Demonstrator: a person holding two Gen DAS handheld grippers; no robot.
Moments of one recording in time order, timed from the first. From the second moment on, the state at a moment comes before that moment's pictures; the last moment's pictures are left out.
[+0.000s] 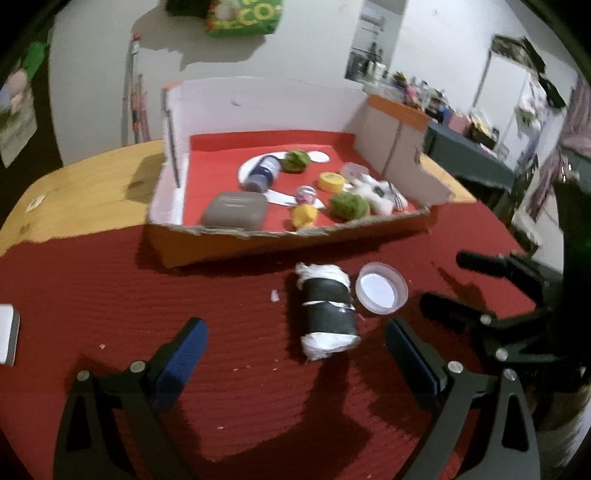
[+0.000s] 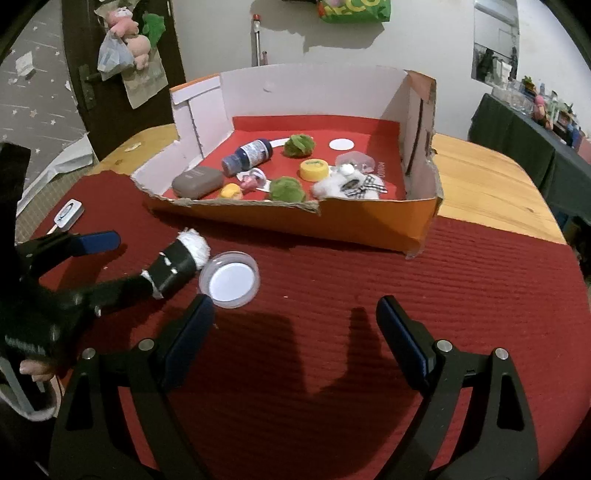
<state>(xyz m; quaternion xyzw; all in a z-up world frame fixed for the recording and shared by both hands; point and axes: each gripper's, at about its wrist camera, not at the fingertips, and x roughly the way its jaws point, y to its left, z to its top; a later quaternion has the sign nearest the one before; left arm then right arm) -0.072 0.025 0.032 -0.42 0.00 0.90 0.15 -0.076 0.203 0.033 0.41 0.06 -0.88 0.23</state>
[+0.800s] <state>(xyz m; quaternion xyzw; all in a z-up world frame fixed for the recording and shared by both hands) -0.100 0.017 0.022 -0.42 0.04 0.89 0.18 -0.085 0.168 0.023 0.42 0.12 -0.86 0.28</state>
